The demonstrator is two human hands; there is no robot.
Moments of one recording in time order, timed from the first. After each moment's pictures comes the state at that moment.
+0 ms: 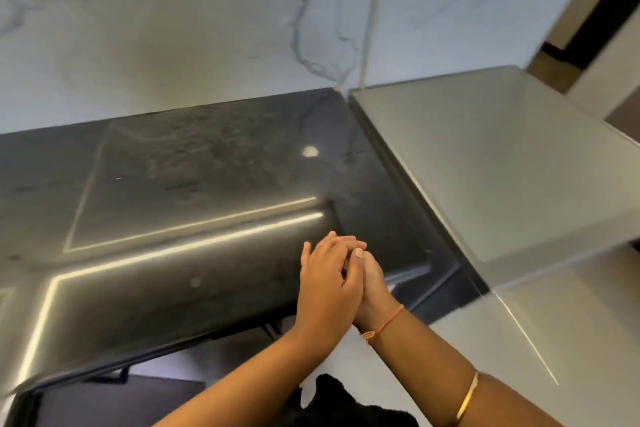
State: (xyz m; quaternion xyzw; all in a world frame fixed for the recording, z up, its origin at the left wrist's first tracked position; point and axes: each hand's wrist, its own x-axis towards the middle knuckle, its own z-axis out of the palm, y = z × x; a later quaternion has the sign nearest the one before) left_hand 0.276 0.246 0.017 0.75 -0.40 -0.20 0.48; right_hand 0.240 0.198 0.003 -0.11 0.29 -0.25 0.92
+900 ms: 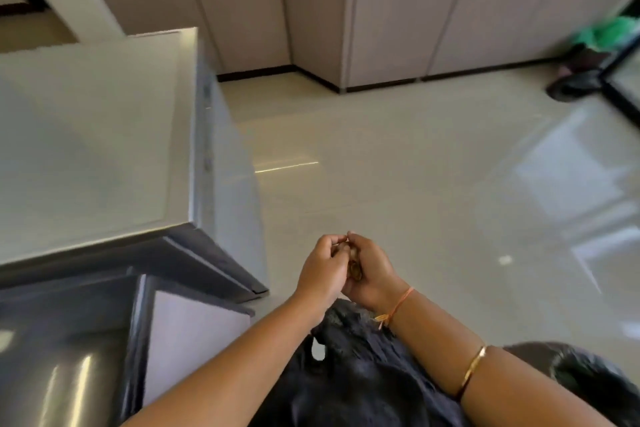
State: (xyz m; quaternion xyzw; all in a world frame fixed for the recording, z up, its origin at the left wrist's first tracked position) left_hand 0.070 0.288 -0.002 0.44 -0.67 -0.60 -0.02; right_hand 0.007 0.341 -0.040 0.23 0.48 -0.66 0.53
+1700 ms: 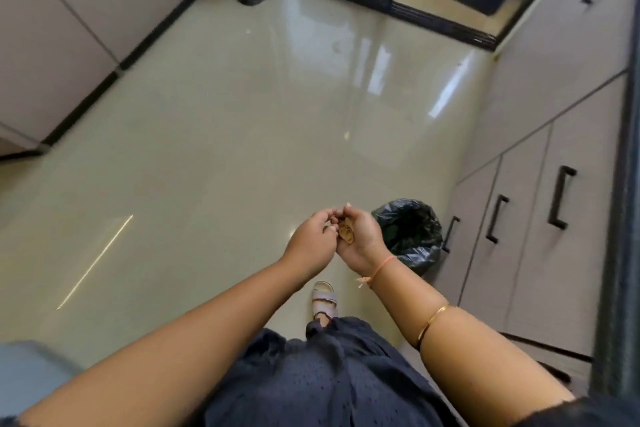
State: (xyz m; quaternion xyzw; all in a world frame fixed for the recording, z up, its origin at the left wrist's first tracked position) left_hand -0.196 0.665 -0.054 0.05 -0.80 -0.49 -0.35; right_hand -0.195 0.760 -0.108 0.45 0.27 -0.84 0.13
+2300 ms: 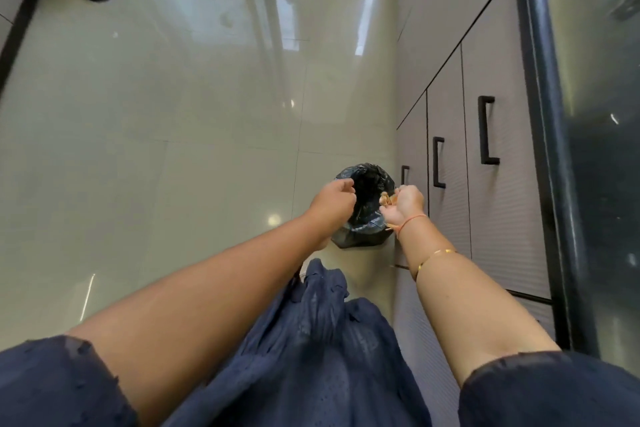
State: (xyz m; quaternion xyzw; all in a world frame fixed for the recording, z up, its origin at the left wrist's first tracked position) left_hand -0.244 0.833 -0.102 -0.02 -0.73 -0.42 -0.53; right_hand -0.179 0.959 -0.198 0.67 0.17 -0.71 -0.12
